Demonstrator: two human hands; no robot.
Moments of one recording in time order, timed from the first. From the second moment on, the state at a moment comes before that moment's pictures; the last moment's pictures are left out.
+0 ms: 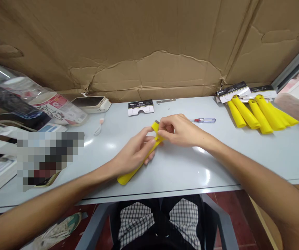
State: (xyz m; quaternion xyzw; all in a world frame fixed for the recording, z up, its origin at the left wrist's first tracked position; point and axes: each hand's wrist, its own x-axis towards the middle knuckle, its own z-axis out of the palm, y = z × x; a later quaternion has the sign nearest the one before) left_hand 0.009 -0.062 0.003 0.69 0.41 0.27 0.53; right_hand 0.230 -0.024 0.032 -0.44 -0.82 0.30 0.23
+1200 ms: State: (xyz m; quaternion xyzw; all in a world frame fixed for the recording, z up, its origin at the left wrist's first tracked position) left_hand 0.007 -0.059 -0.001 0.70 0.39 0.24 0.54; right_hand 0.230 -0.027 0.041 -0.48 -0.81 0.28 0.21
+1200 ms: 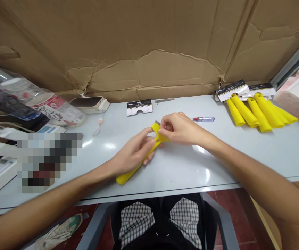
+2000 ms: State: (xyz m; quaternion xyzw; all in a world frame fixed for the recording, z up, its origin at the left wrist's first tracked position) left_hand 0.006 -0.049 0.000 0.59 0.37 0.24 0.67; right_hand 0.245 0.002 0.019 -0.51 -0.79 0.23 0.26
